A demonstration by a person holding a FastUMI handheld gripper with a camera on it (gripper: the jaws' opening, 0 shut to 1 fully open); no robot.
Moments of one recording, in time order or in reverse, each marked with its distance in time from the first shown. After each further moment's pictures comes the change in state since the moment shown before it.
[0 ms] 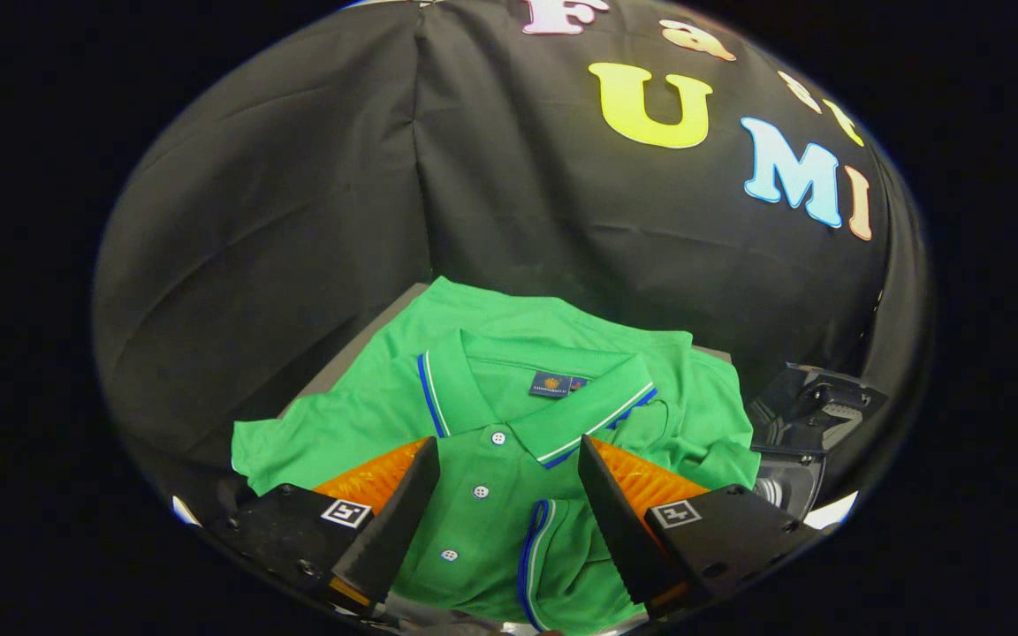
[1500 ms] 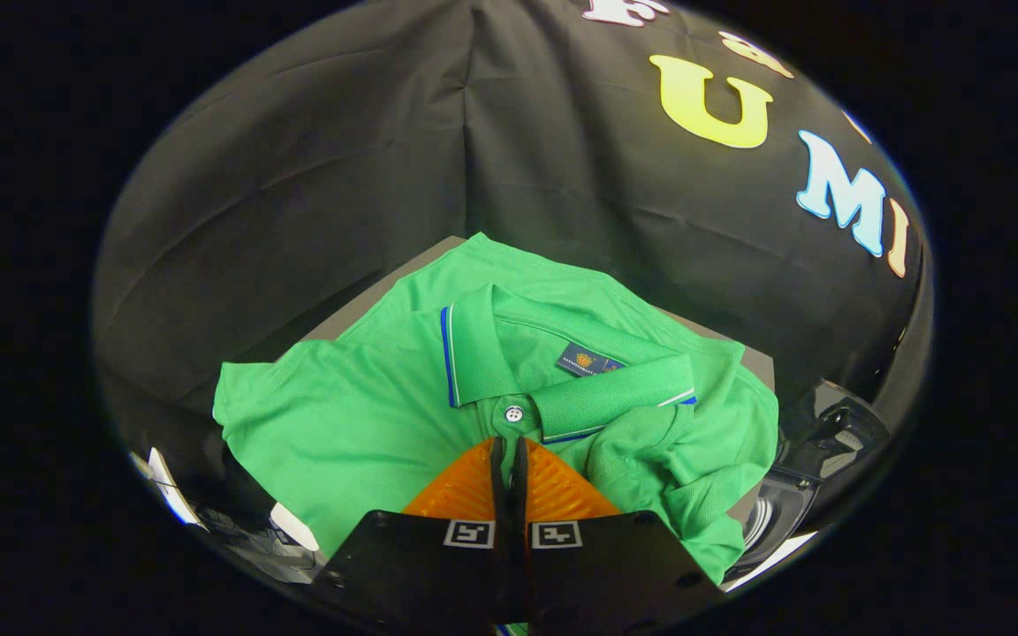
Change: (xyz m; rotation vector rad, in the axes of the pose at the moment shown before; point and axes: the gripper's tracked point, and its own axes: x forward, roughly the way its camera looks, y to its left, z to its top) arm 0.013 0.016 -0.022 -0.130 0.046 0.092
